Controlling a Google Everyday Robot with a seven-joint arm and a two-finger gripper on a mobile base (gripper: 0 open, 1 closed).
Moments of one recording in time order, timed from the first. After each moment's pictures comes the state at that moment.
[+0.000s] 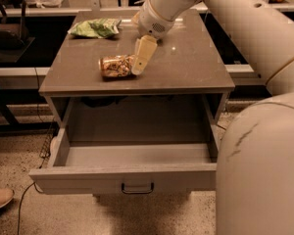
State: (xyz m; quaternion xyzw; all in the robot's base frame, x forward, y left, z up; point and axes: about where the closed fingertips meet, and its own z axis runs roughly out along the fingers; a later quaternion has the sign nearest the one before) arm 0.692 0.030 0.909 -0.71 0.63 0.10 0.29
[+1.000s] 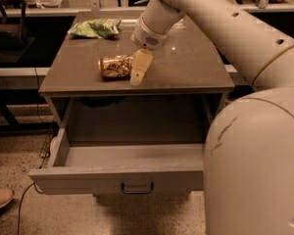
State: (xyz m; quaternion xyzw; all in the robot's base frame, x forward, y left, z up) arm 0.698 0.039 0.859 -0.71 0.66 0.09 0.24
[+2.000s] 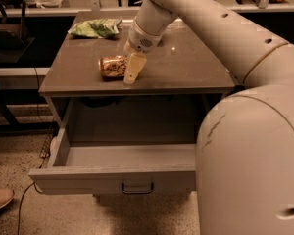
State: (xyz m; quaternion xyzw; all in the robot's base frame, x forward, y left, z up) arm 0.697 0.050 0.850 -0.72 0.65 0.09 0.23
